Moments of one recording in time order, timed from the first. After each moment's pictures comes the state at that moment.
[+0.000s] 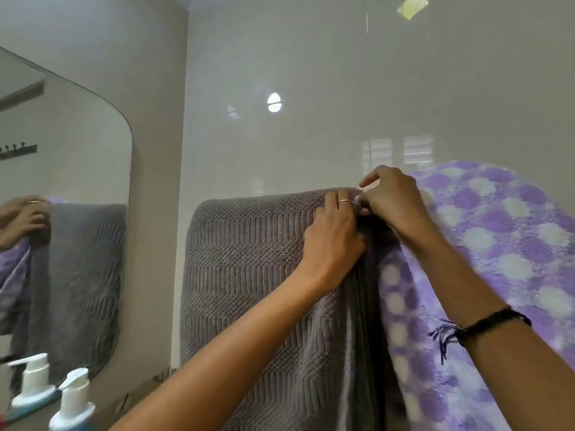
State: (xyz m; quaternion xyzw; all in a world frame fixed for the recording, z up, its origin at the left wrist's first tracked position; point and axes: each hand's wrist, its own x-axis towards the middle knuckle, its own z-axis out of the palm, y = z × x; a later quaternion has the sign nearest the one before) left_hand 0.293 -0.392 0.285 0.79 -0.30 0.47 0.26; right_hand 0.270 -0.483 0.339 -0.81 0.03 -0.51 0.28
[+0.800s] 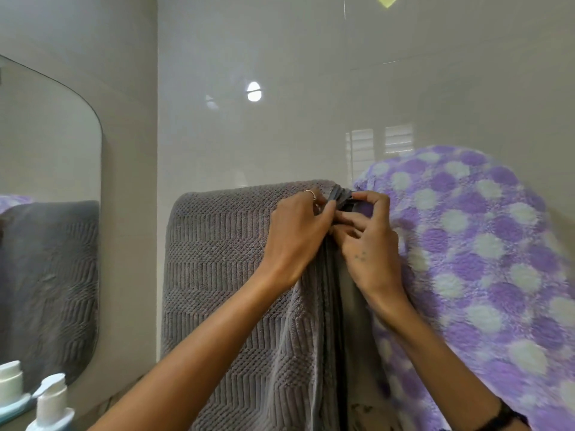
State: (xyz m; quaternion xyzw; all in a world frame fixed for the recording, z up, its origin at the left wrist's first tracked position) left_hand 0.294 -0.369 0.282 0.72 -0.32 0.47 0.40; right_hand 0.266 -0.467 0.246 -0.65 -0.18 -0.54 0.50
